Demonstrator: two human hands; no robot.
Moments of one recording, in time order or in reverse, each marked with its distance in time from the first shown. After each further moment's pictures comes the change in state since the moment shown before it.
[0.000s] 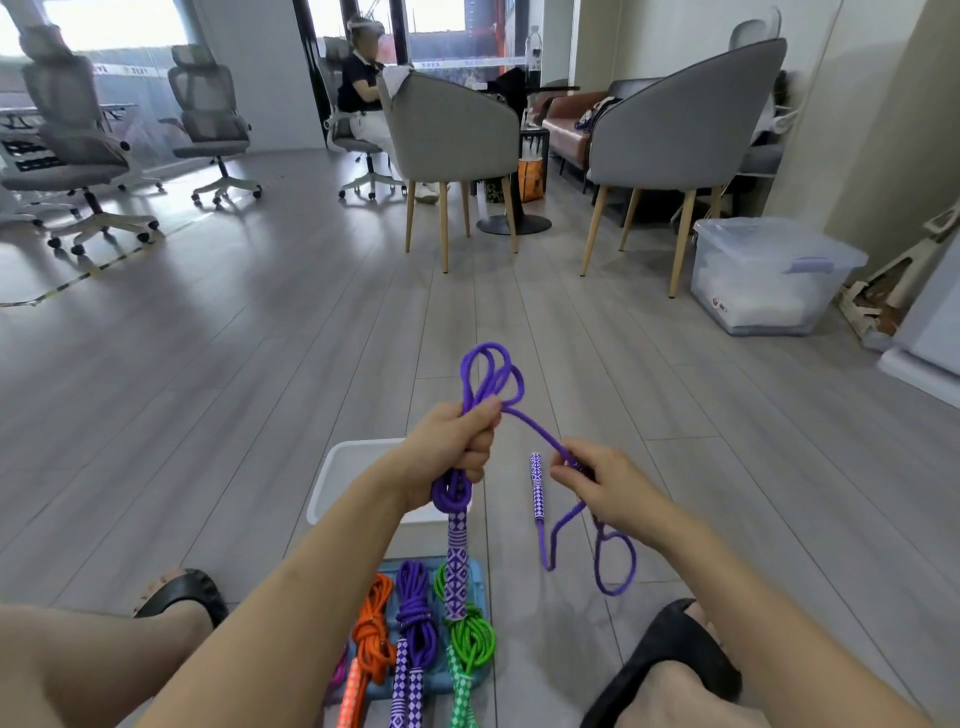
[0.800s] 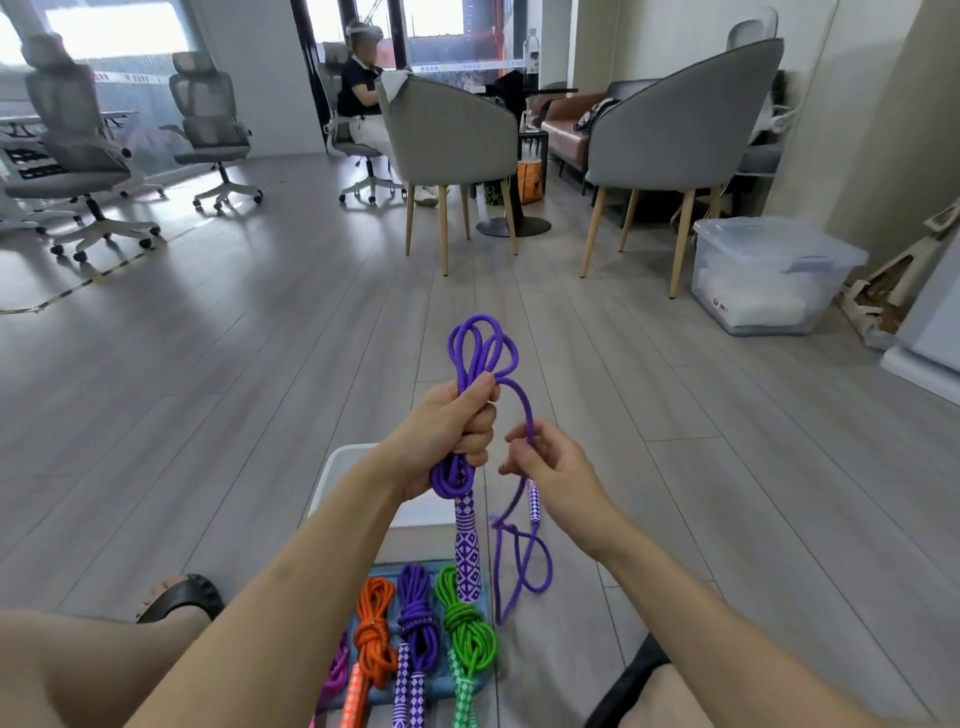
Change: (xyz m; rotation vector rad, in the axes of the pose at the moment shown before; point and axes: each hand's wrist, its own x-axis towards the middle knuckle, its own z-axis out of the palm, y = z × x) left_hand -0.005 0.022 0.004 -0.021 -0.030 0.110; right_hand 0.015 -0.052 0.044 0.713 0.177 0.064
